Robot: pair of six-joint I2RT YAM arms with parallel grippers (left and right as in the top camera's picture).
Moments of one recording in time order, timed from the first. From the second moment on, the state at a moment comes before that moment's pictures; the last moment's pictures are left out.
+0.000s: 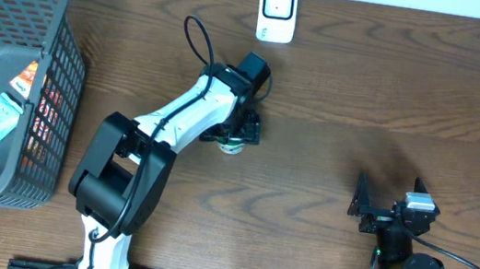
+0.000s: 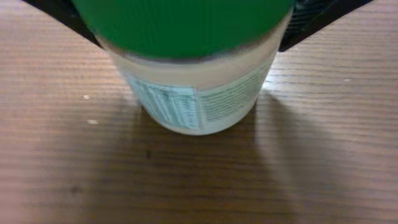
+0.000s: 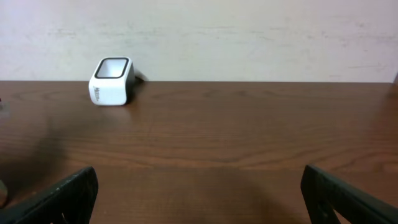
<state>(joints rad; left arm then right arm) -0.52 2.02 1.45 -0.94 0.06 -0.56 0.06 0.01 0.01 -0.07 0.02 0.04</state>
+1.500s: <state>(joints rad) 0.70 1.58 1.82 -1.28 -0.09 -0.73 0.06 0.01 0.01 -0.07 0.02 0.04</state>
